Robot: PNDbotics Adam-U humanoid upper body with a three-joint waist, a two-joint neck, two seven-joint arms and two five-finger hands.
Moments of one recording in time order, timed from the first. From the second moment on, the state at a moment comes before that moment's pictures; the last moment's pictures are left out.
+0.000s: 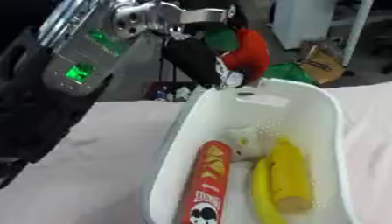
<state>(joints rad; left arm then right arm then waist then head) -1.41 0.38 -0.49 -1.54 -0.77 0.20 -0.90 -0.19 -0.26 -0.34 -1.98 -0.38 -0.52 -0.39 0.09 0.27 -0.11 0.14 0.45</state>
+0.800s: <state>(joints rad) -1.41 0.35 -0.52 -1.37 -0.75 0.14 -0.91 -0.19 -0.26 -0.33 -1.98 -0.38 -0.52 -0.39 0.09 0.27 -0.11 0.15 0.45</state>
